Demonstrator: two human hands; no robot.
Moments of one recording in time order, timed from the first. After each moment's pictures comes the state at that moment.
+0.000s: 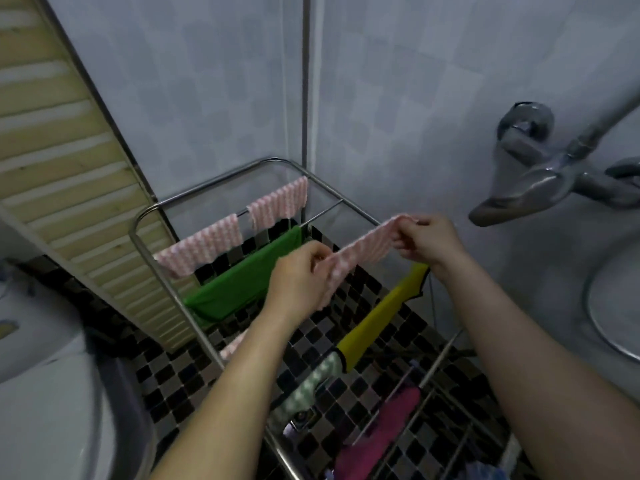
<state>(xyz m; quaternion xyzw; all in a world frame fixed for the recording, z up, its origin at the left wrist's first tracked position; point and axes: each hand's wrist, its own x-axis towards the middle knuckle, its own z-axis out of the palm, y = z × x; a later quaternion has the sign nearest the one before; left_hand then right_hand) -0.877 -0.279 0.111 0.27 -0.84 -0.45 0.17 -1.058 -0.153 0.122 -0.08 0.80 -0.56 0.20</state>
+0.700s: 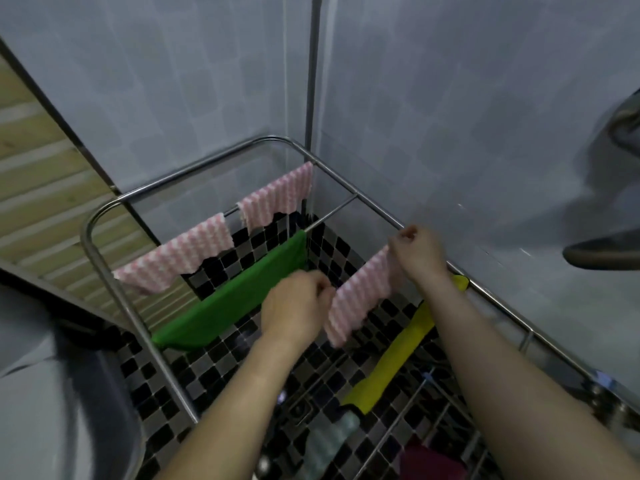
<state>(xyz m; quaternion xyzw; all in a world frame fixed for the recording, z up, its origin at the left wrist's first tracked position) -0.930 -0.336 0.035 0.30 -0.90 -0.32 0.02 -1.113 -0.231 0.029 -0.07 0.93 -0.35 0.10</state>
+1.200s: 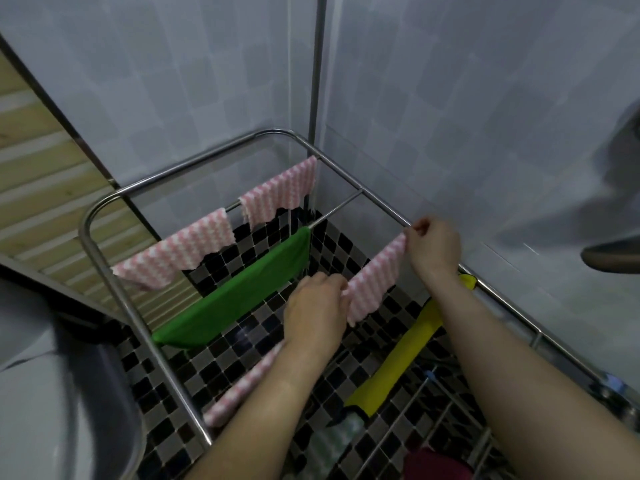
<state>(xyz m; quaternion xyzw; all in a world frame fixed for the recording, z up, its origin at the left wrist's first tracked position) -0.936 -0.315 0.016 0.27 -0.91 -0.29 0.10 -1.124 -0.228 0.022 -0.09 0.95 -0.31 0.00</state>
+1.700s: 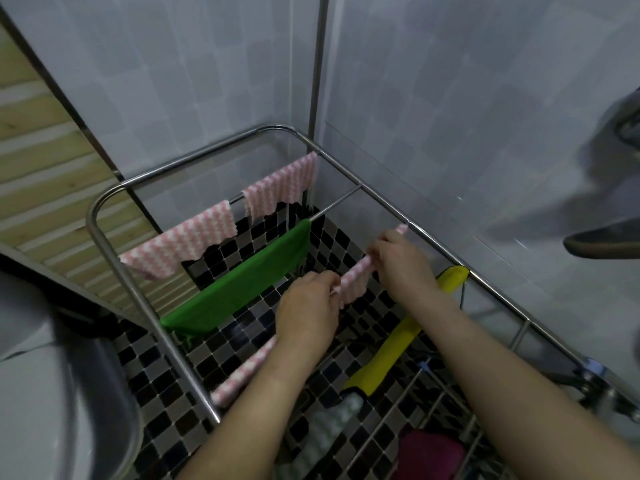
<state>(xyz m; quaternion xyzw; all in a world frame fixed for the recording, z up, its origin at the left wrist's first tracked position) -0.917 -0.314 0.021 0.29 -0.90 -0.32 0.10 -1.061 -0.220 0.033 -0.41 0.91 -0.09 0.03</state>
